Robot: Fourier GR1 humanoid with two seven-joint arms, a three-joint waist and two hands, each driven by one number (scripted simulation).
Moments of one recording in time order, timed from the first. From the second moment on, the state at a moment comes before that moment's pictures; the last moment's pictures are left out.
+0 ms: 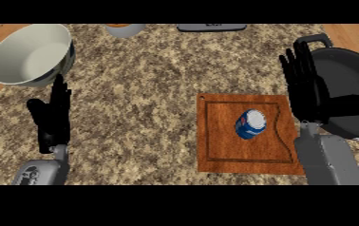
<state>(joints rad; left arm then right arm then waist) -0.12 0.23 -0.02 -1.43 0.04 0.45 0.15 -0.29 -0.19 -0.05 -1.40 -0.43 -0.09 -0.10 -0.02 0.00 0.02</state>
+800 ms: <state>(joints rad) -0.06 0.25 -0.22 -1.41 0.14 0.05 0.15 -0.07 -0.23 0.19 -1.65 0.14 -0.48 -0.25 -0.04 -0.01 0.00</state>
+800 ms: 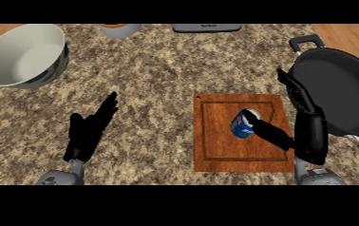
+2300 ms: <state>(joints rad) -0.09 0.22 -0.18 -1.36 0.11 -0.06 0.14 -0.10 -0.34 0.27 -1.73 0.22 -0.05 0.60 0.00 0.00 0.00</state>
